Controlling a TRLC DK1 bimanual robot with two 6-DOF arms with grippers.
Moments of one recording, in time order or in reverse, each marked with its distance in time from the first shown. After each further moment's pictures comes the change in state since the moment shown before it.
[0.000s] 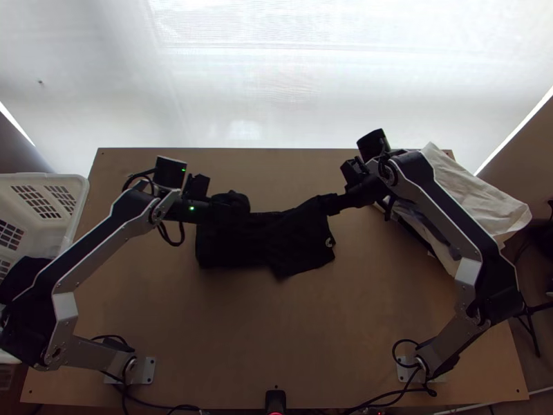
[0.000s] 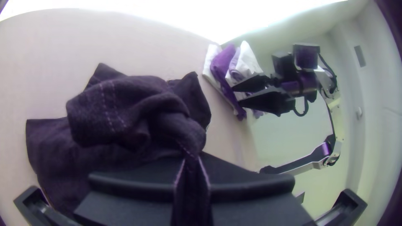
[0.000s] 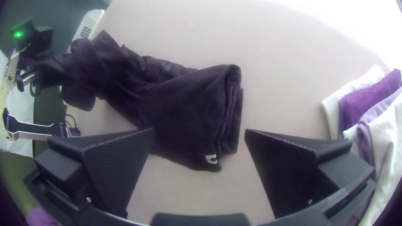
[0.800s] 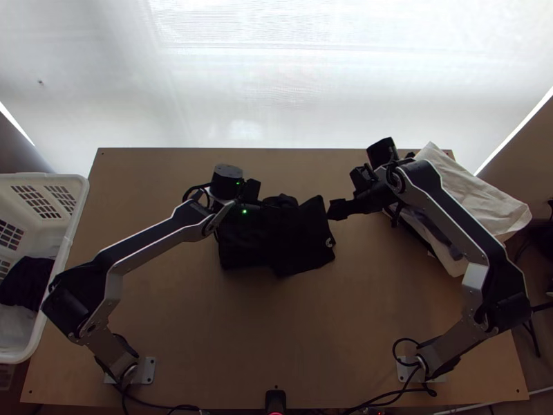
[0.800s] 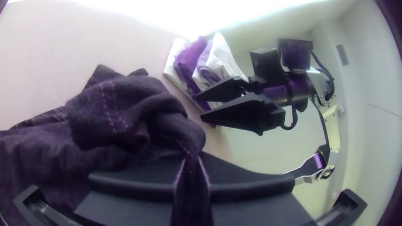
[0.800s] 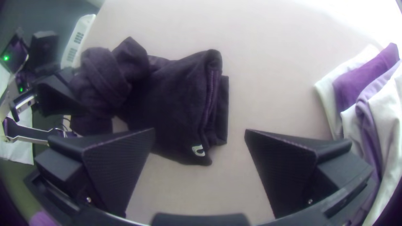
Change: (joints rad) left arm -0.251 0.220 0.054 0.472 -0.026 -0.332; right arm -0.049 -0.051 -0.124 0.057 0.003 0.010
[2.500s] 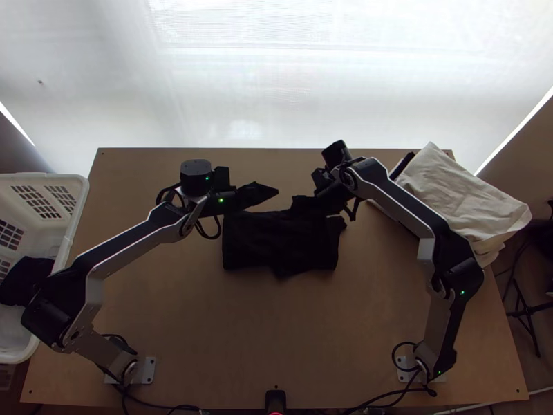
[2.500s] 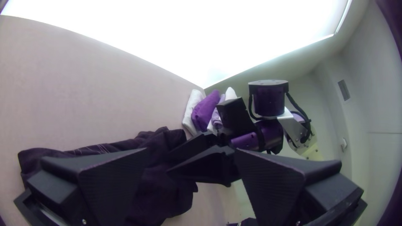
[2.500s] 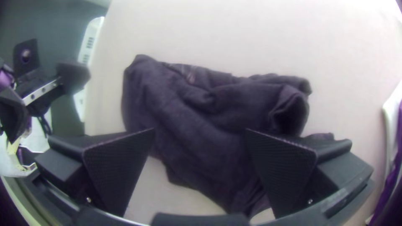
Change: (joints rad) left arm 0.129 -0.097 -0.130 0.198 -0.127 -0.105; right arm 0.144 0.275 0.175 0.103 -0.115 0.220
